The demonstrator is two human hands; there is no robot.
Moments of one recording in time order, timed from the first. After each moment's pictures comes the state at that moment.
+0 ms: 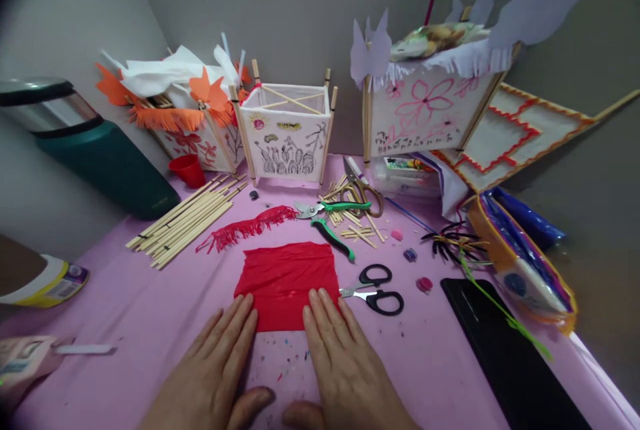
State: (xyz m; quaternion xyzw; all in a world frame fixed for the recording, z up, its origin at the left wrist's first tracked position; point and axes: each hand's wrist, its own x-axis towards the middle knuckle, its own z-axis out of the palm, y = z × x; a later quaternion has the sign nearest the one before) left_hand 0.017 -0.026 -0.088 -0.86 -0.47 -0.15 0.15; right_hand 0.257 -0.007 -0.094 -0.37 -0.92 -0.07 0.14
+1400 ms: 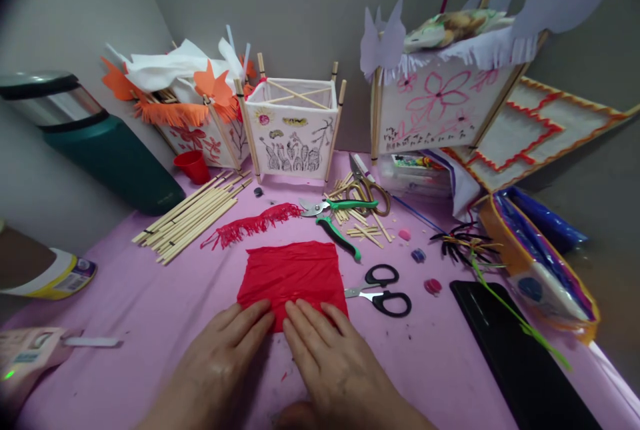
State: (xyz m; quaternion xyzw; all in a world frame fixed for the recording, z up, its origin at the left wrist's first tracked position) left_hand 0.029 -0.014 -0.082 -0.85 -0.48 -0.18 0.08; right_hand 0.245 0.009 -0.067 -0.29 -0.95 0.01 0.13
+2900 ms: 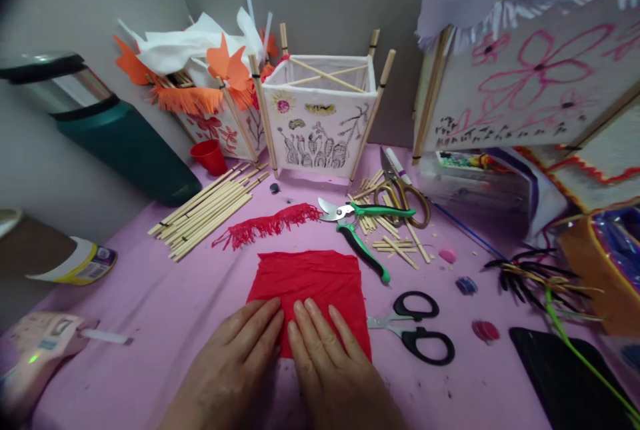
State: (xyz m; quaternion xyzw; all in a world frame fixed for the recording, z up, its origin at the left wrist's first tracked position) left_hand 0.034 0.001 -0.078 -0.85 -0.51 -0.11 0.08; right_hand 0.231 0.029 -0.094 -0.28 -0.94 -0.09 0.15
